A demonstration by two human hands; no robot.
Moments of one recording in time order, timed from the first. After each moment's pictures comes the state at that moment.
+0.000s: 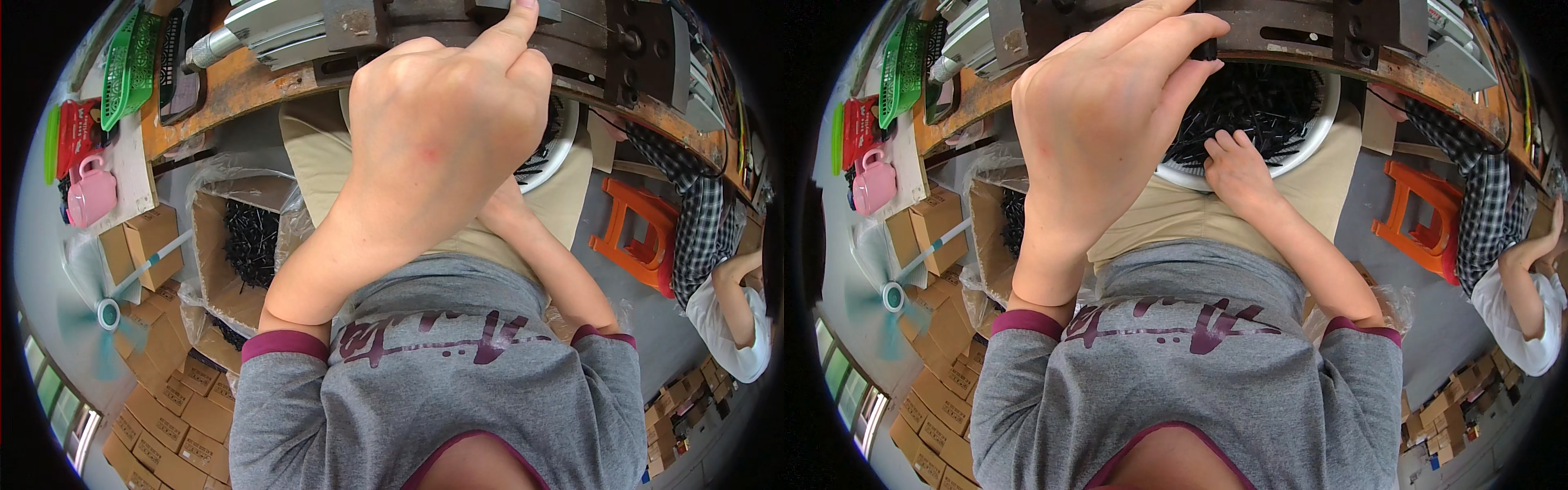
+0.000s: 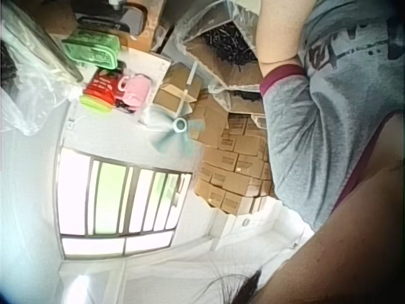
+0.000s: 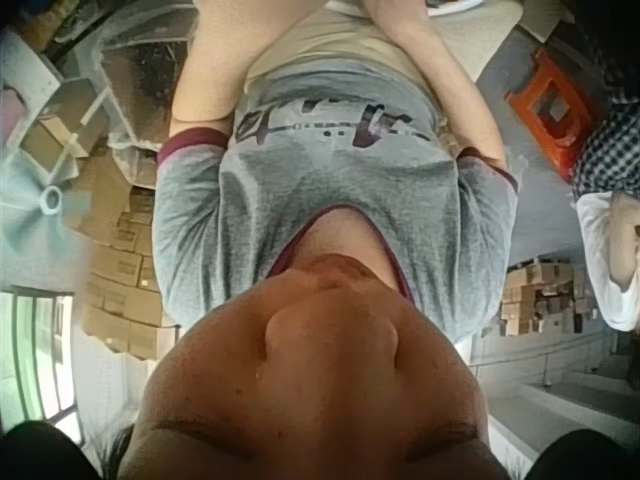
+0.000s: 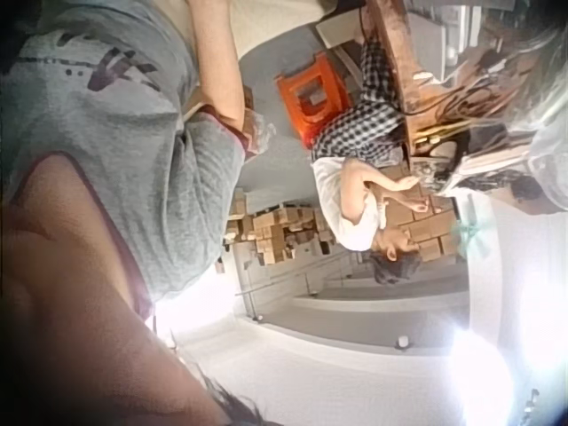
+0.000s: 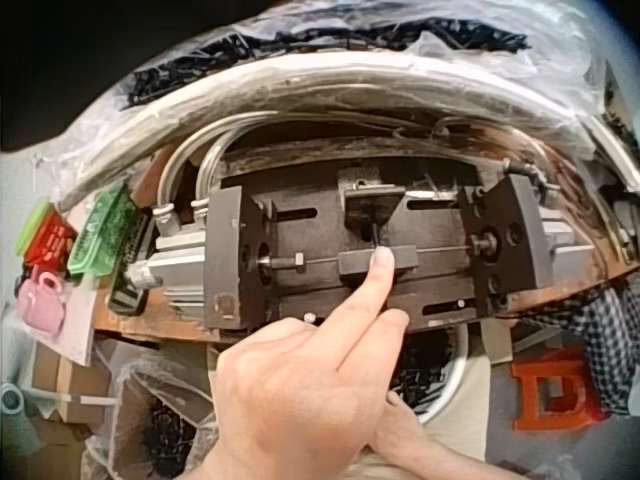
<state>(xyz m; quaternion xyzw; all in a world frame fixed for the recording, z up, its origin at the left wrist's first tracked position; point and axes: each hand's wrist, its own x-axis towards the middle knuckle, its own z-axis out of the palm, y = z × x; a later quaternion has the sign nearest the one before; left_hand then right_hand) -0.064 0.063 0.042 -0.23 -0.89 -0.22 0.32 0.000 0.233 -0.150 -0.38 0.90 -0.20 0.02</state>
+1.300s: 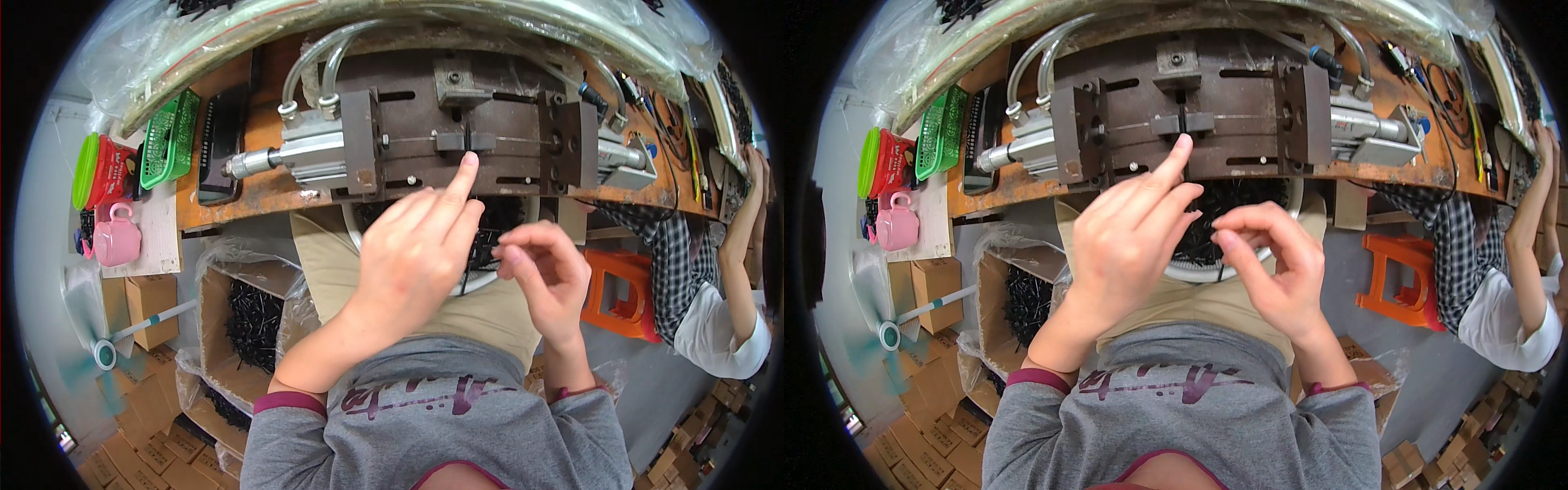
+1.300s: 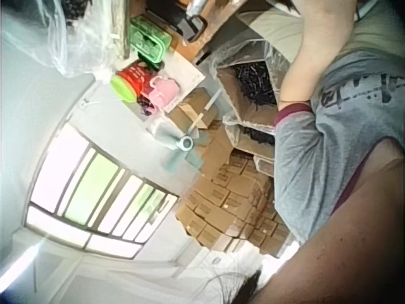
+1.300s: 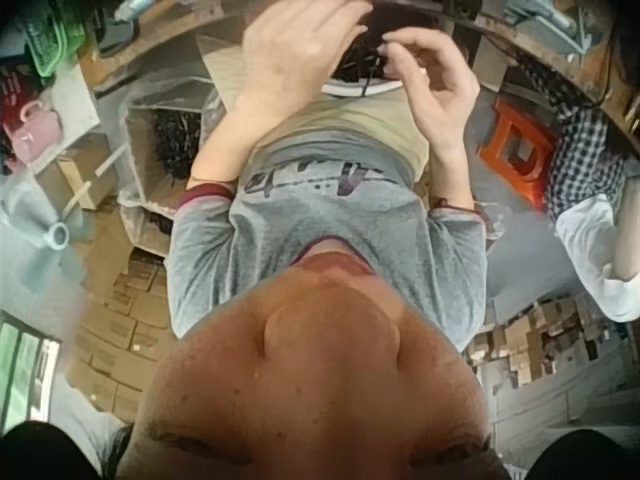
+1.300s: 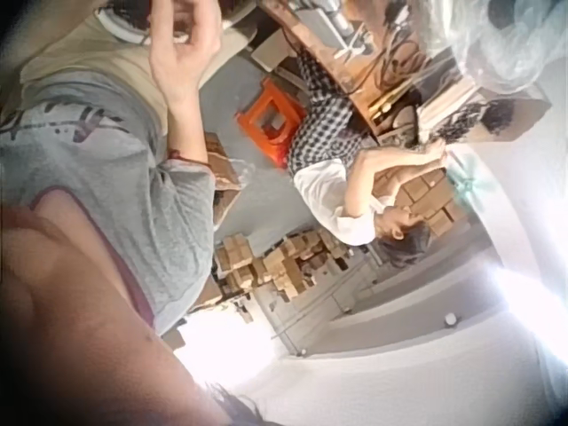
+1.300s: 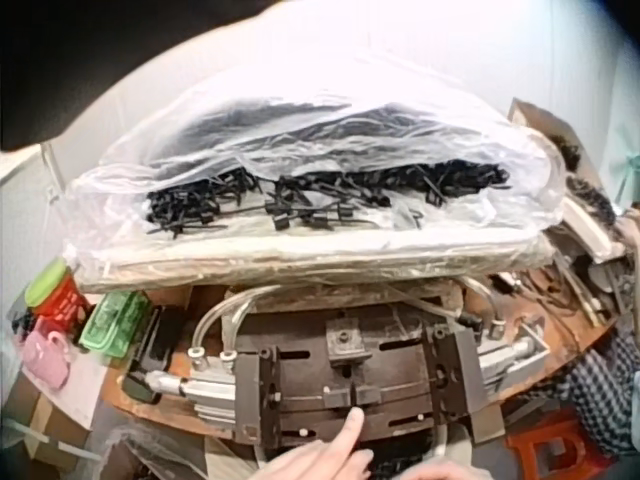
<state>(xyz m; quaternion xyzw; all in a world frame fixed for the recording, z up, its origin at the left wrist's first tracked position) -0.049 0.064 0.071 -0.26 -0.90 -0.26 0.22 -0.023 0.256 0.059 -0.09 0.73 -0.68 0.01</state>
